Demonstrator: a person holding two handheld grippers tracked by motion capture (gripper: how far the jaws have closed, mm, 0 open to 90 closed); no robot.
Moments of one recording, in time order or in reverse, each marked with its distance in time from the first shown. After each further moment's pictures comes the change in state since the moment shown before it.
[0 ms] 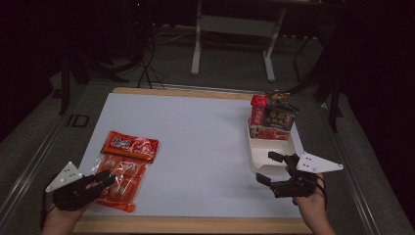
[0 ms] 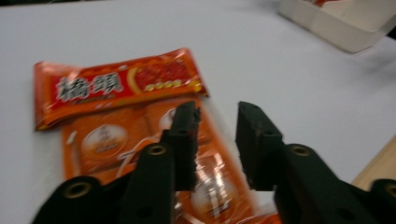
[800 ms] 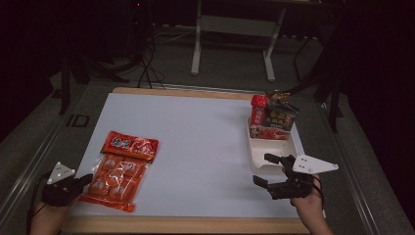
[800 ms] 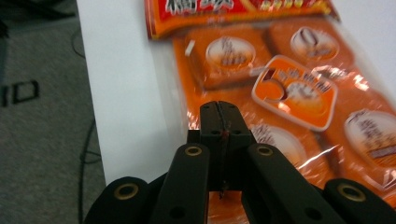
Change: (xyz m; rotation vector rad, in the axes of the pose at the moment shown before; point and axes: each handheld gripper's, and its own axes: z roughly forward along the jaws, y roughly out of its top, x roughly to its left) left arm 0.050 -0.033 0.008 0.210 0.245 -0.047; right arm 0.003 -0.003 0.006 0.017 0.032 -0.006
